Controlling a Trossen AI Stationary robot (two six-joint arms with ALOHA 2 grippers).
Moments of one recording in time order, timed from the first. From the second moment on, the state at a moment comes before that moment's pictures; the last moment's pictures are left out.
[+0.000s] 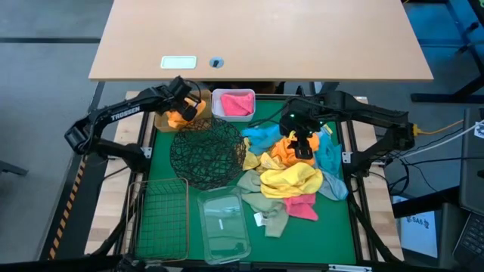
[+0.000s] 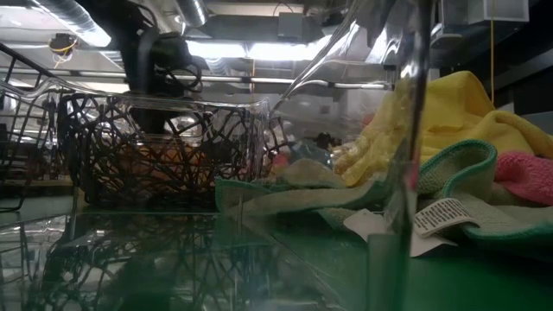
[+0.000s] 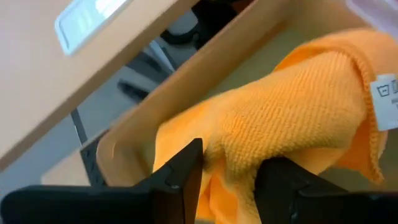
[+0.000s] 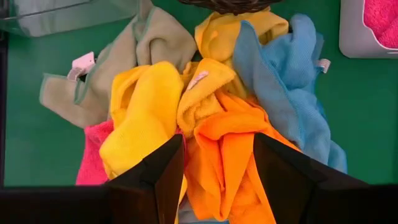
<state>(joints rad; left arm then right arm) 0.80 1.28 0.90 -0.70 -0.43 -0.08 -0.14 1.52 1.72 -1.40 -0.15 -0.19</state>
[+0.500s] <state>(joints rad) 0.84 1.11 0.90 -0.74 -0.37 -0.12 -0.14 1.49 1.72 -1.41 -0.13 -0.19</state>
